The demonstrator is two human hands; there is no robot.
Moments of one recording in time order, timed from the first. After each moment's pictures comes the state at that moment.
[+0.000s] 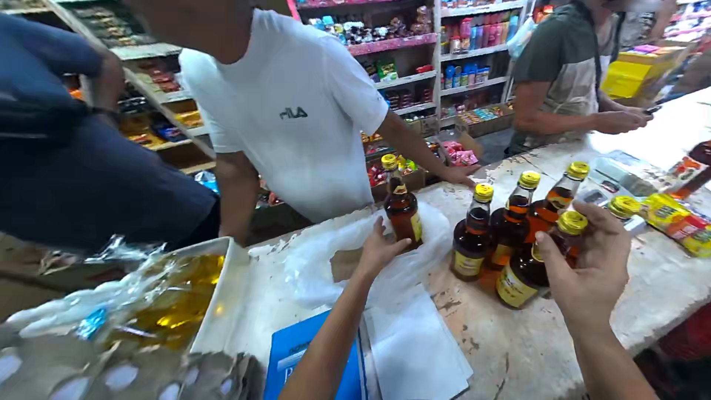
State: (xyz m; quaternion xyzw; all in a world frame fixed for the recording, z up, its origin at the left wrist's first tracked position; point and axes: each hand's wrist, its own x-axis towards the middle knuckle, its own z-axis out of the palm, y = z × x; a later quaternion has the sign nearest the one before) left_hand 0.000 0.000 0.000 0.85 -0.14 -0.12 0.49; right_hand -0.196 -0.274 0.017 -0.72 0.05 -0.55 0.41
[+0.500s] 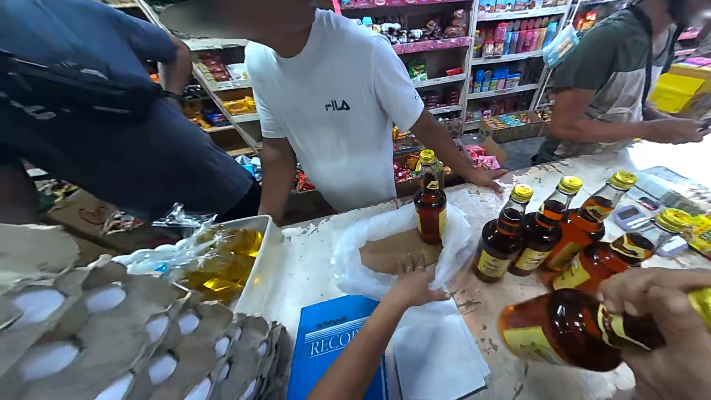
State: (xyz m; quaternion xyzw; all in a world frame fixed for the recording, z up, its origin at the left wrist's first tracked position) left_hand -0.043 0.014 -0.066 0.91 -0.29 -0.27 0.10; right_hand -0.249 -0.261 0.069 -0.64 -0.13 -0.40 0.64
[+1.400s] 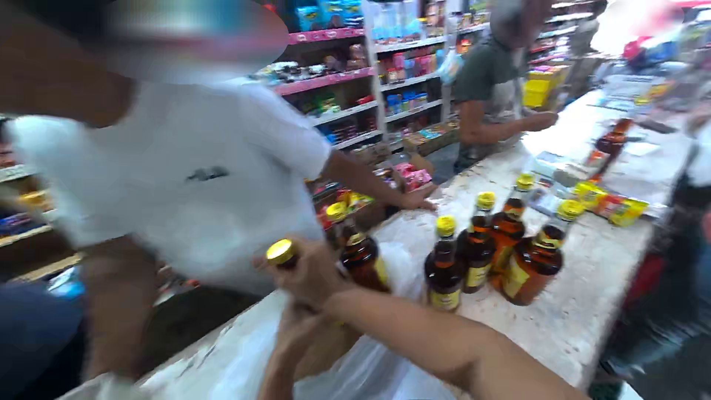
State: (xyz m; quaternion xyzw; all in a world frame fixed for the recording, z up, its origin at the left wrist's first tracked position) left_hand 0.007 0.047 0.014 0.74 -0.22 -0.01 0.63; right_hand 0.028 -0.047 0.072 -0.72 -0.12 -0.44 0.53
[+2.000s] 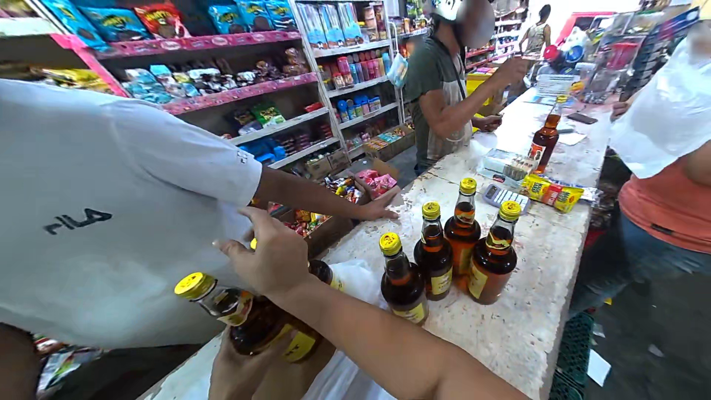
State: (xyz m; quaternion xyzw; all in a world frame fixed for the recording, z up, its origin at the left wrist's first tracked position) left_hand 0.047 0.062 -0.019 0.82 -0.20 0.00 0.53; right_hand 0.054 -0.093 0.094 -0.76 0.04 -0.44 0.47
